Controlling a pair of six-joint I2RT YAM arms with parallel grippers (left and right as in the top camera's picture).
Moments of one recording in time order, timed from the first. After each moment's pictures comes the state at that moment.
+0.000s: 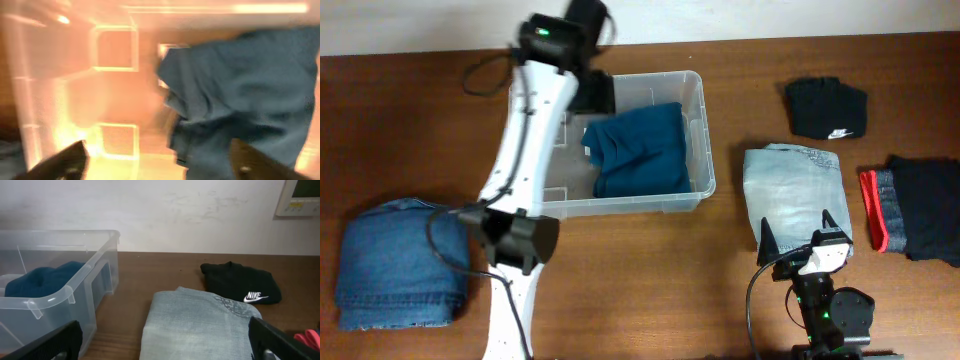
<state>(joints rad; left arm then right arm) -0.31 2.38 2.76 -1.68 -0.16 -0.35 -0.03 0.01 0.01 -0.07 -0.11 0.00</state>
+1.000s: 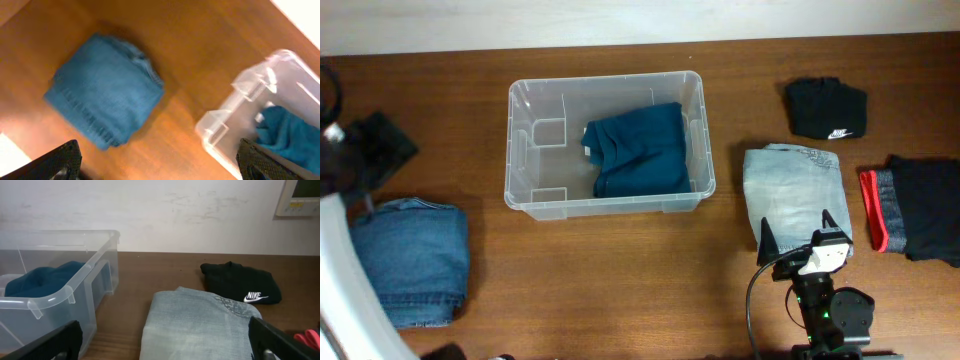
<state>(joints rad) 0.35 1.55 2.13 -1.66 -0.13 -0.44 -0.03 0.01 0.01 -0.07 -0.11 0.00</state>
